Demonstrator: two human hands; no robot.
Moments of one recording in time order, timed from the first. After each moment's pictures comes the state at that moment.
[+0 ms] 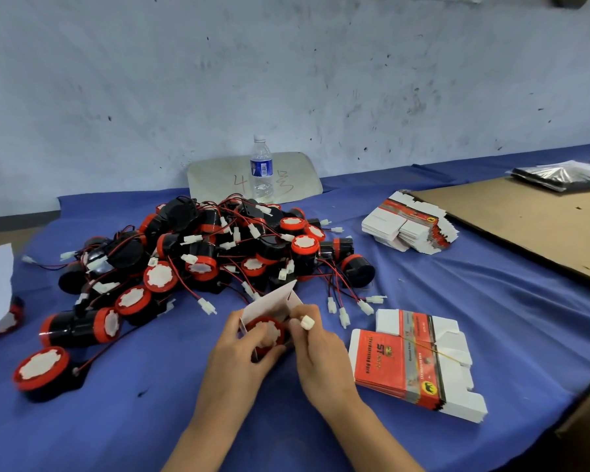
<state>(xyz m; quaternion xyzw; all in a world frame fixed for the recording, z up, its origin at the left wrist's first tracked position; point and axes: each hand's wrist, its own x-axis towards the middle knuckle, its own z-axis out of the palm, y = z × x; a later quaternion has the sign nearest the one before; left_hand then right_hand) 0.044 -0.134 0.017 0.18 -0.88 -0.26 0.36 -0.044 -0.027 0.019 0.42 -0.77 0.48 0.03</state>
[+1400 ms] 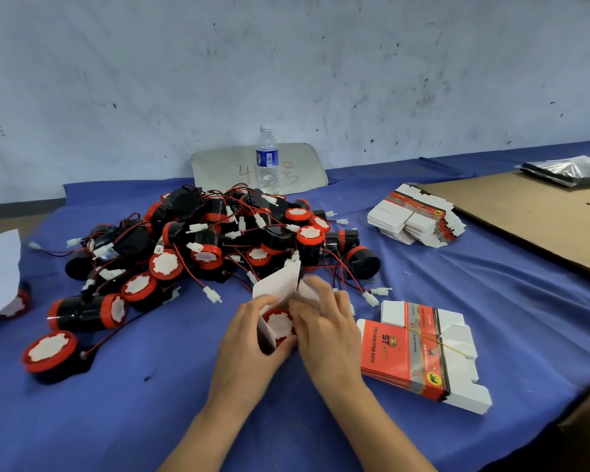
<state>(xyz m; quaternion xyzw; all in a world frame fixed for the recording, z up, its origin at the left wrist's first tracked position) 0.043 -0.130 0.011 0.18 -0.85 -0.33 0.37 -0.048 -0.035 0.027 0.38 -0.81 0.34 0.28</state>
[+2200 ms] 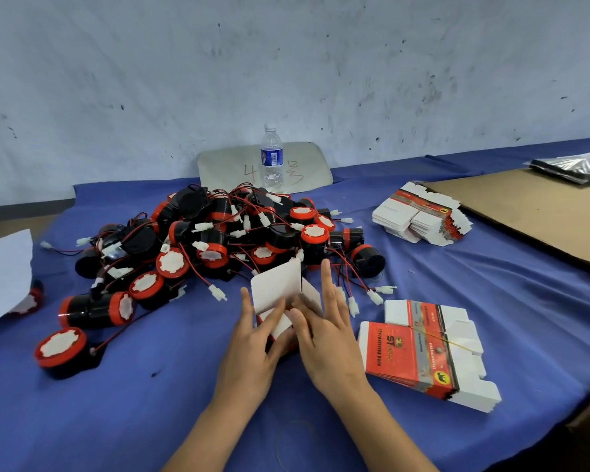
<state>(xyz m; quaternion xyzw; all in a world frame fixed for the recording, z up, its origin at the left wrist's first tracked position) 0.043 -0.134 0.007 0.21 -0.89 -0.32 0.24 -0.046 -0.032 0.019 0.39 -0.84 0.39 0.01</state>
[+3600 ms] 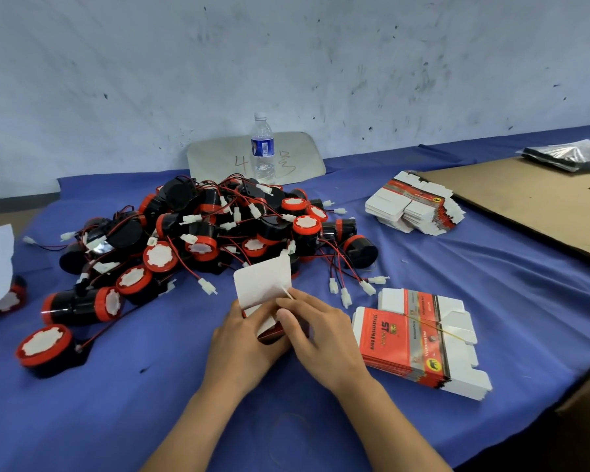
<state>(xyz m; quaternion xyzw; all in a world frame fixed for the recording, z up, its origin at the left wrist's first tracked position) 0.040 -0.136 0.018 0.27 -0.90 -0.29 0.18 -0.046 -0.020 0.024 0.46 -0.75 0.48 0.05</state>
